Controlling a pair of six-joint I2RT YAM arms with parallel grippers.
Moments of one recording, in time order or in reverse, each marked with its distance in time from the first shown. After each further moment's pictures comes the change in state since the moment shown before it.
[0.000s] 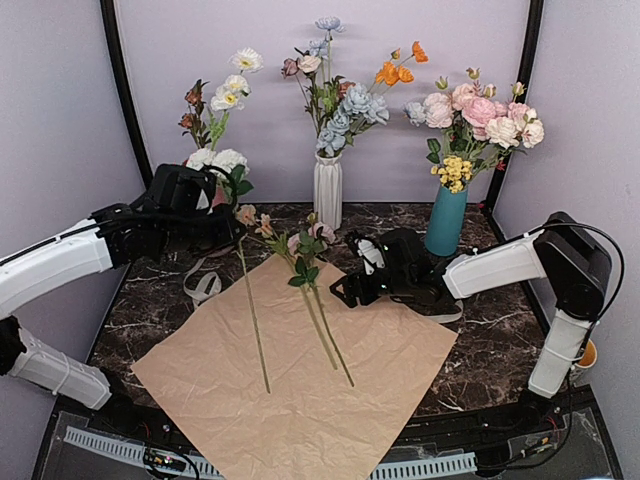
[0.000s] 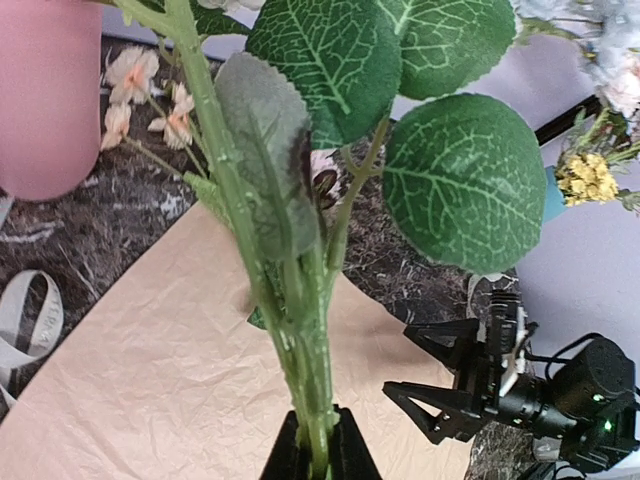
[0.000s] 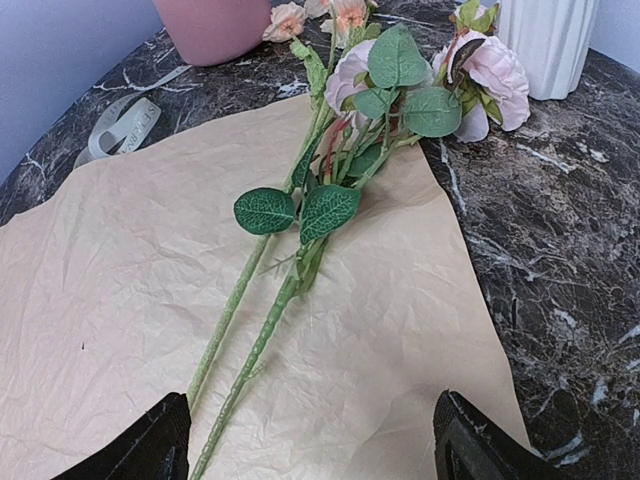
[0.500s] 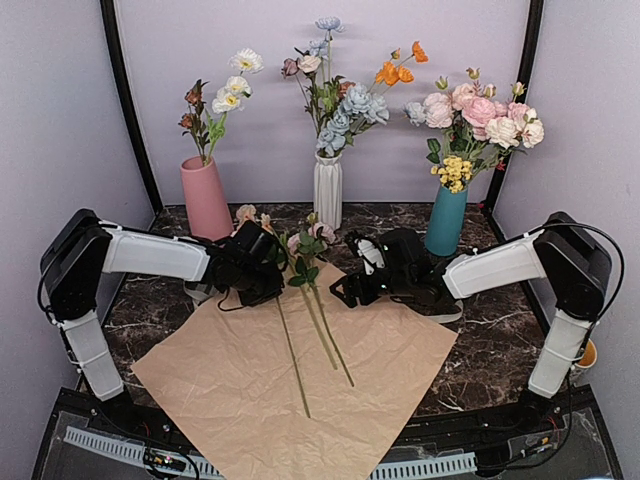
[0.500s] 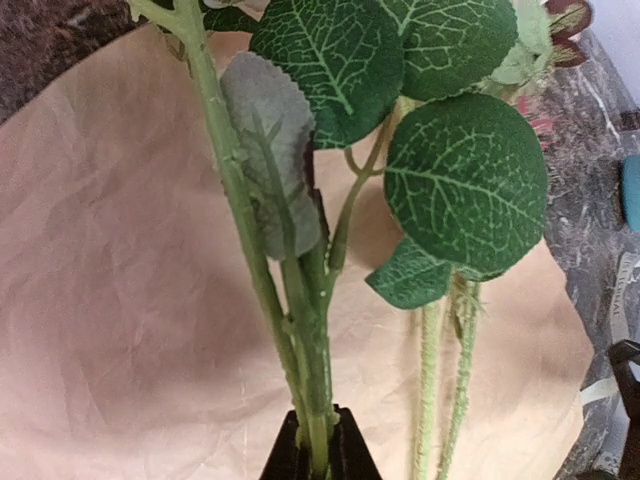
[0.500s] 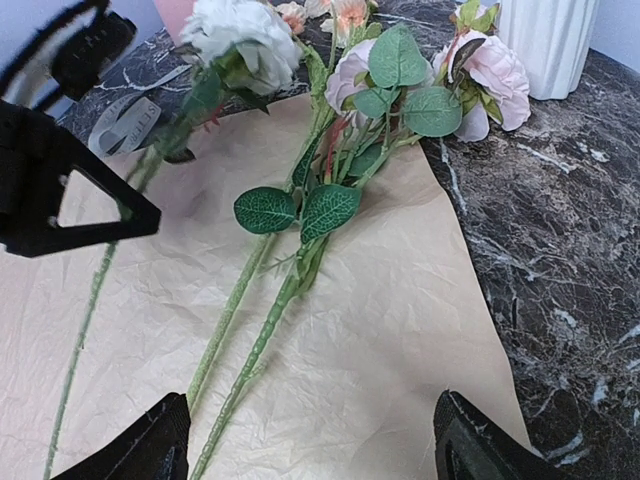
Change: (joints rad) left arm 0.000 0.558 0.003 0.179 0.100 -0.197; right arm 0.001 0.000 0.000 0.000 0.001 0.000
